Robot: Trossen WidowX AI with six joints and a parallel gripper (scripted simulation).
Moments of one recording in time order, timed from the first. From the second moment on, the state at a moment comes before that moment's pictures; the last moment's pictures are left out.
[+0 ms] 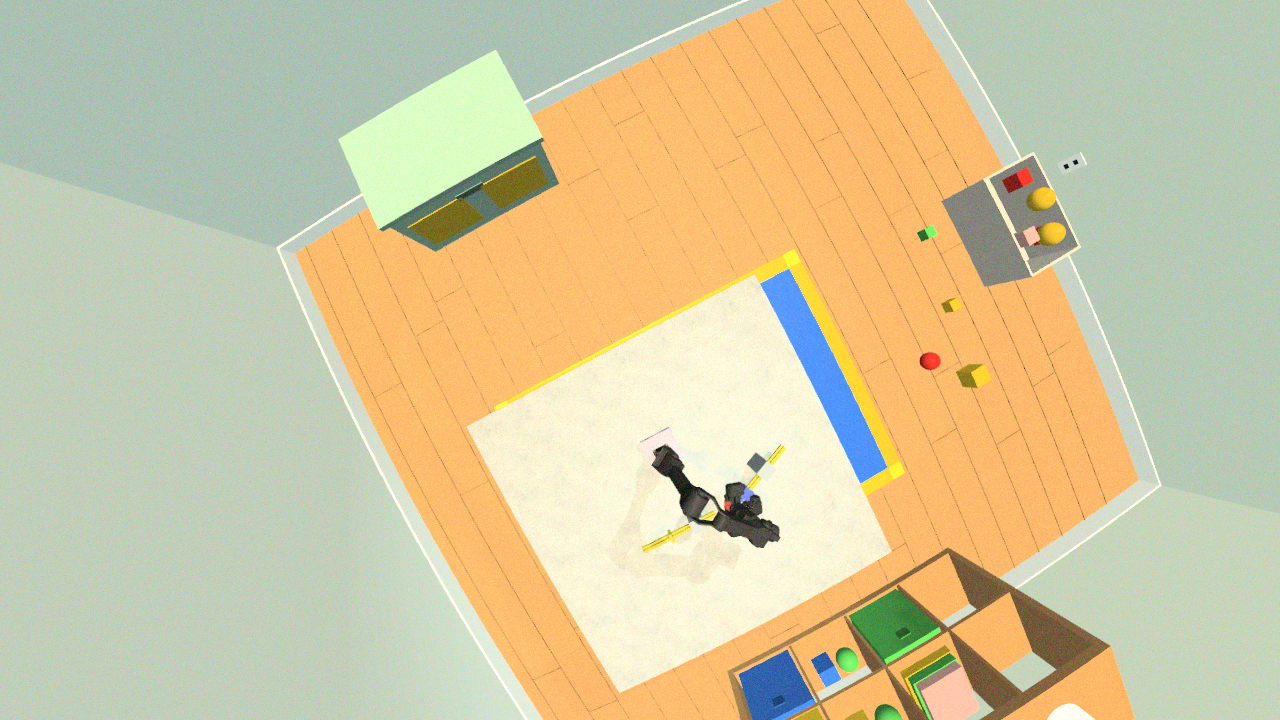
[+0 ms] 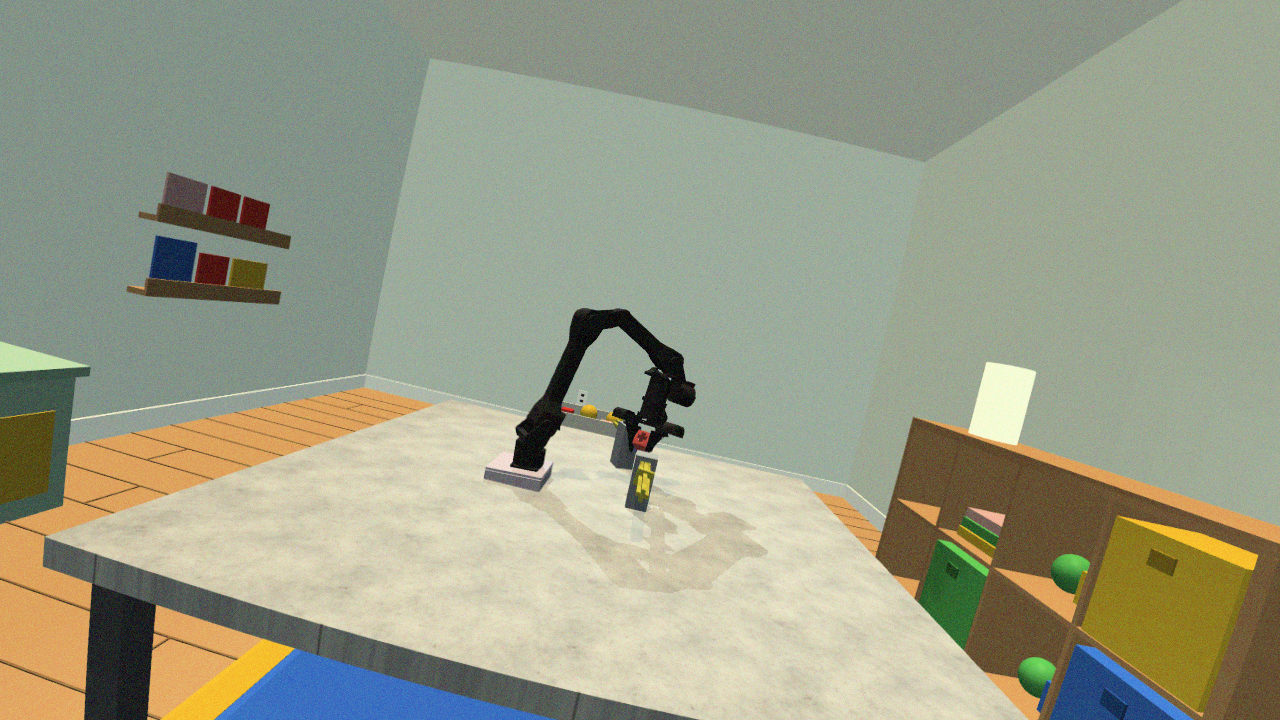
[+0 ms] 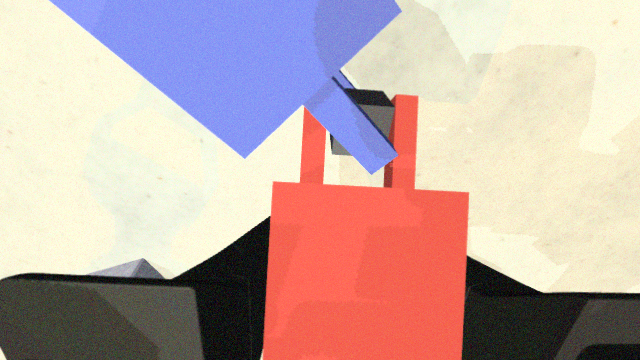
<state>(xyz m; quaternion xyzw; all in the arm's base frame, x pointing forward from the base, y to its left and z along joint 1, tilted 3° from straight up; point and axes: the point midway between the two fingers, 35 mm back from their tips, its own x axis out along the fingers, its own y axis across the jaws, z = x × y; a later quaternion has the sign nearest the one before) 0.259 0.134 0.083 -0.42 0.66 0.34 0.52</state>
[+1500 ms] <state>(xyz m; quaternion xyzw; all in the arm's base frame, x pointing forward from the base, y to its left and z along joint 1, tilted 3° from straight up) 0.259 0.134 0.083 -0.42 0.66 0.34 0.52</state>
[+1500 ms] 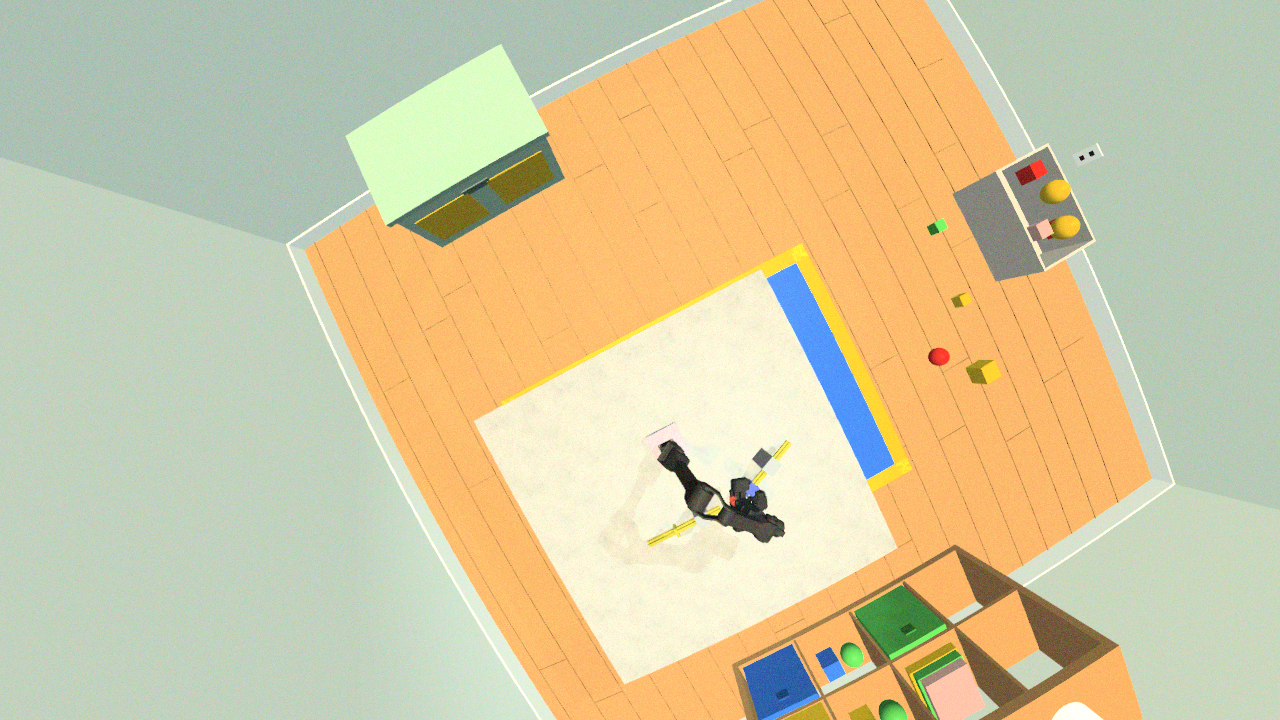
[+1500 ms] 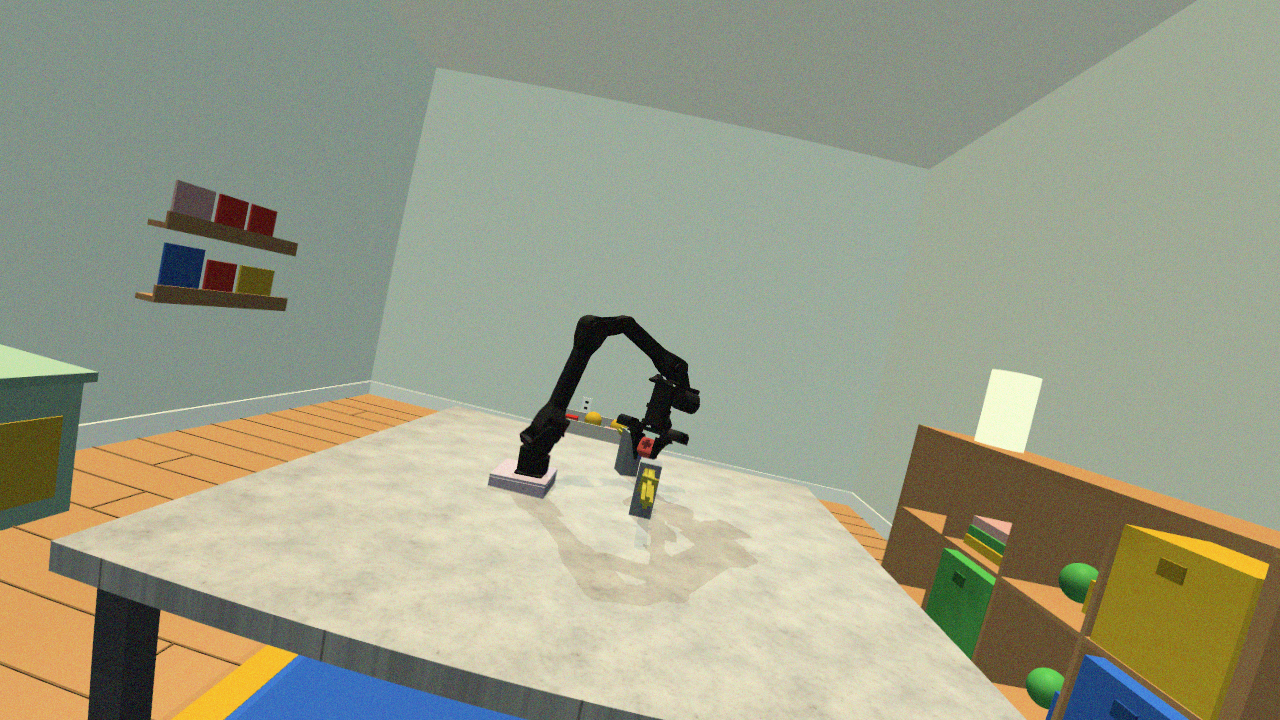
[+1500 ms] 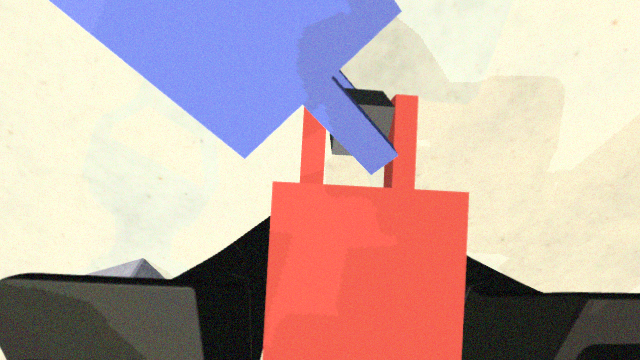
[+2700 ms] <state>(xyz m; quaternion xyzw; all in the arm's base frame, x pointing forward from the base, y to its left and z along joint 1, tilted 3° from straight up) 0.269 0.124 0.064 -0.42 0.50 0.50 0.58</state>
